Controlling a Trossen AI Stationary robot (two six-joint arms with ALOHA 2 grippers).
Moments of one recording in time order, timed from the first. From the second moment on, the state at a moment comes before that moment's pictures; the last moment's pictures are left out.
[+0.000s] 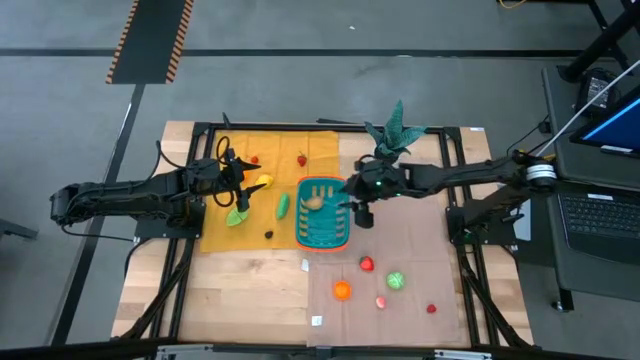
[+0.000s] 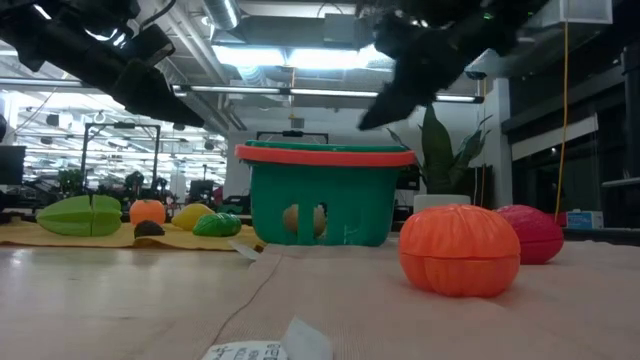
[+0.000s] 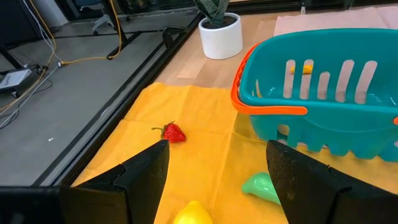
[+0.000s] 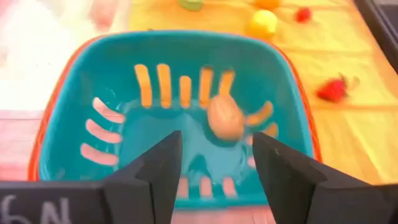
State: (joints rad) left arm 0.28 0.61 0.32 -0.10 -0.17 0.14; right arm -0.10 1.43 0.89 -0.11 -0.04 -0.09
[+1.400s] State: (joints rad) left arm 0.28 0.61 0.32 -0.10 -0.17 0.14; right arm 0.14 1.25 0.59 -0.09 0.44 0.62
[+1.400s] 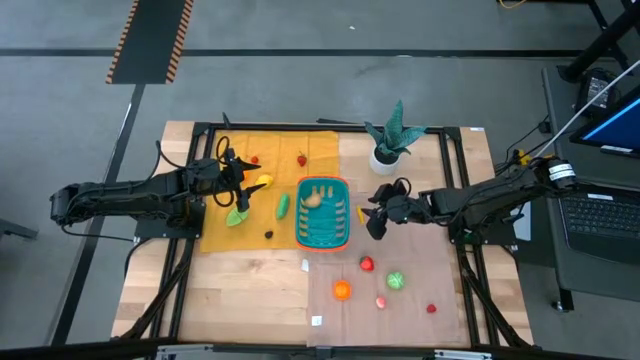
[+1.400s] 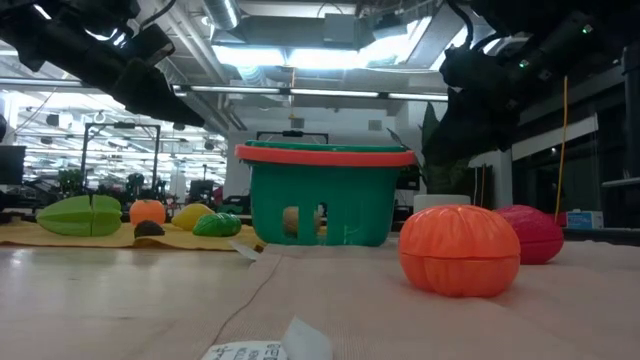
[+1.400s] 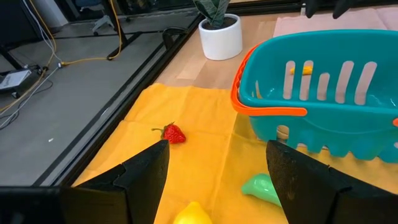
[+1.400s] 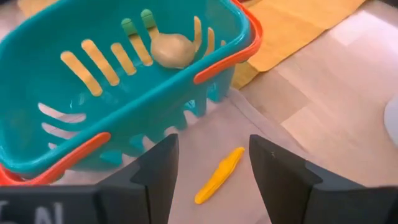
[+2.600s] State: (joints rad) left arm 0.28 0.61 0.32 -0.10 -0.17 0.14; right arm 0.15 1.57 0.59 0.04 0.39 0.67
